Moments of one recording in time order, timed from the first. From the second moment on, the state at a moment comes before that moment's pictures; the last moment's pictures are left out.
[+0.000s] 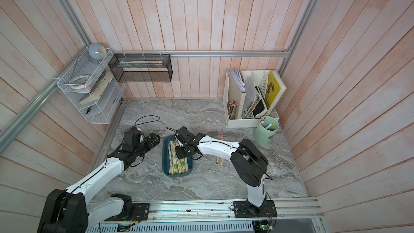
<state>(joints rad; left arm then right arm) -0.21 1.16 0.59 -0.16 0.09 -0.79 0.96 1.88 1.32 -0.49 -0.12 0.50</state>
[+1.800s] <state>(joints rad) -0.20 1.15 0.54 -0.13 0.13 -0.79 0.97 1.98 1.39 -0.52 -0.09 0.44</state>
